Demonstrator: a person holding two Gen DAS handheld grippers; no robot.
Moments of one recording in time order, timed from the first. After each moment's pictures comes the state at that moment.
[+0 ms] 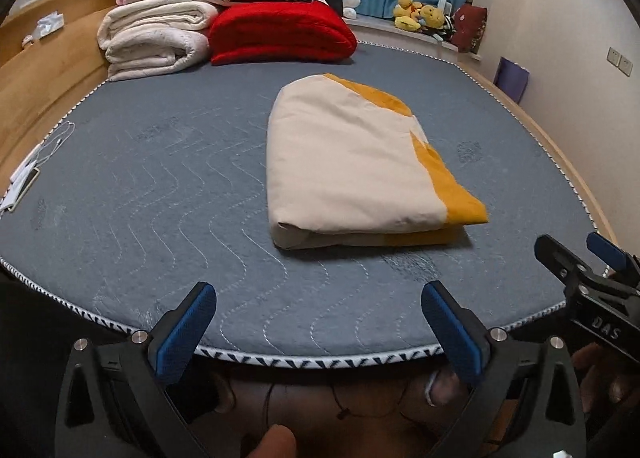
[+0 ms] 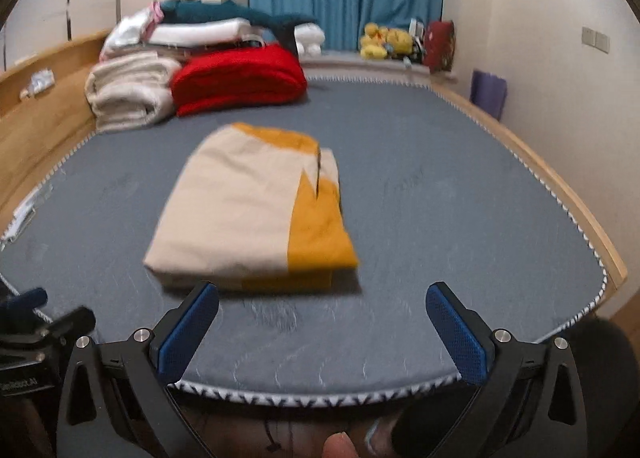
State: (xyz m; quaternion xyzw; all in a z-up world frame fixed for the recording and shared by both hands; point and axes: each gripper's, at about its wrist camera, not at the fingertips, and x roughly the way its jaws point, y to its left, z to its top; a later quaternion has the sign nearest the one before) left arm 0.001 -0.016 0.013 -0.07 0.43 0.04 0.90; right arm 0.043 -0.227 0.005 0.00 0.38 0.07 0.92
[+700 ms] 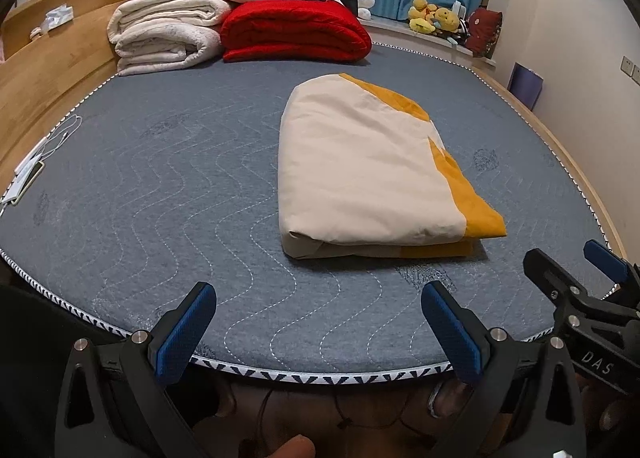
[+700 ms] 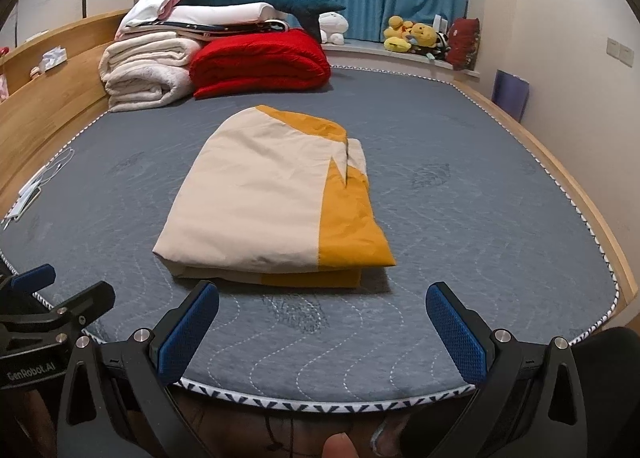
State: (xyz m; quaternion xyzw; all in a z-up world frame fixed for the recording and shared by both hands) left arm 0.015 -0.013 0.003 -0.08 0.43 0.06 0.90; right arm 0.055 -0.197 -0.003 -0.01 0.38 0.10 0.92
